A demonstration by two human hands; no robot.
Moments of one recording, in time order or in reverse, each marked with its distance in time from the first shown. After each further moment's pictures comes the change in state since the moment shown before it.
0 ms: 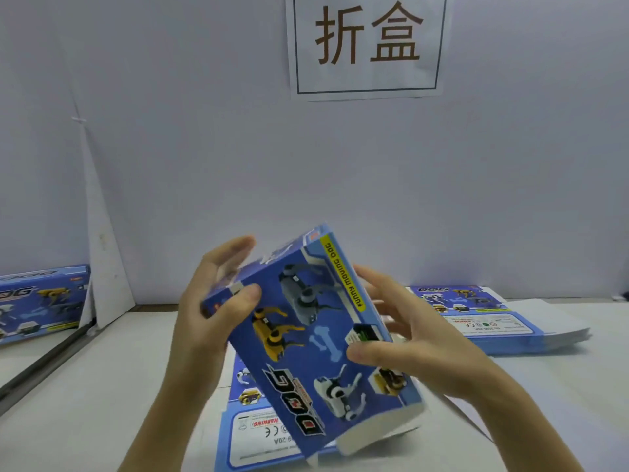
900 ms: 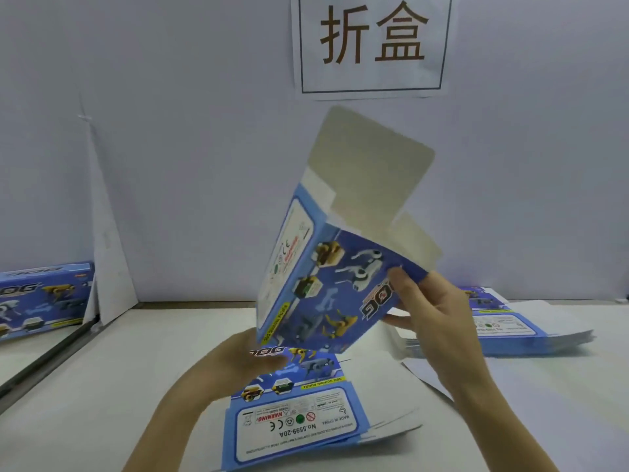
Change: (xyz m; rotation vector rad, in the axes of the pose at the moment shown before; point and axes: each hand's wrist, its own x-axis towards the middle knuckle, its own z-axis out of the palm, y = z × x) left_hand -0.002 -0.057 -0.020 0.839 -0.378 -0.673; right_hand 0.015 0.018 0.006 0.265 0.592 -0.143
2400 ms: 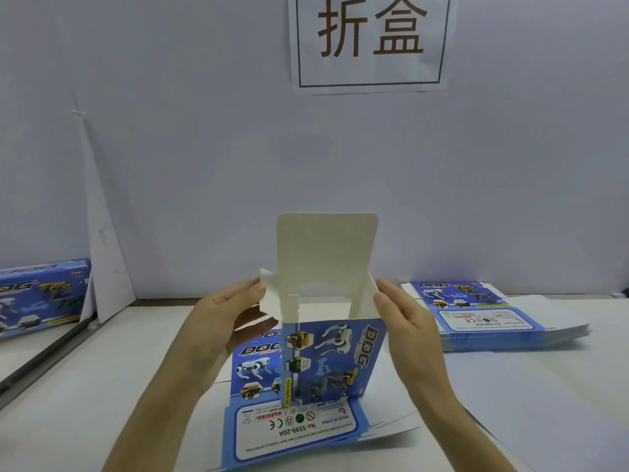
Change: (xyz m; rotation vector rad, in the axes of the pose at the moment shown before) left_hand -0.016 0.033 -0.022 -0.924 0.186 0.106; right_hand -0.014 0.026 0.019 -0.164 0.046 0.120
